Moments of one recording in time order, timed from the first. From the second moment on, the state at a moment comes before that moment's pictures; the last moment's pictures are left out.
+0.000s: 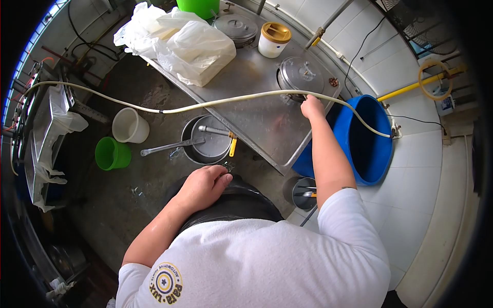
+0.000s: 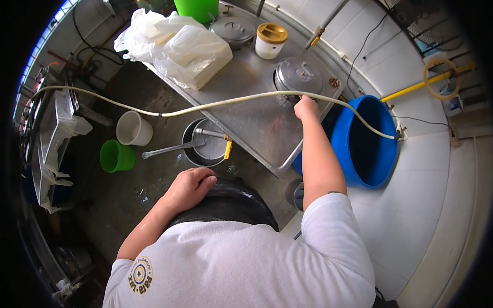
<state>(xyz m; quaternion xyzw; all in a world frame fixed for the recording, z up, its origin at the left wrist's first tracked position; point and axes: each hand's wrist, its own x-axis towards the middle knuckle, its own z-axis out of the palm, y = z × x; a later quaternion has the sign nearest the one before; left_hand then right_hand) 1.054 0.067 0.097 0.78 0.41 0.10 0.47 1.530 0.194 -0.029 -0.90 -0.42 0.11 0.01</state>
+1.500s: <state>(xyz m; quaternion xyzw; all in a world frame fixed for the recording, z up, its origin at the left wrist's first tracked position) 1.055 0.051 0.098 0.76 0.43 0.11 0.47 1.525 0.192 -0.020 -0.90 -0.41 0.14 0.03</state>
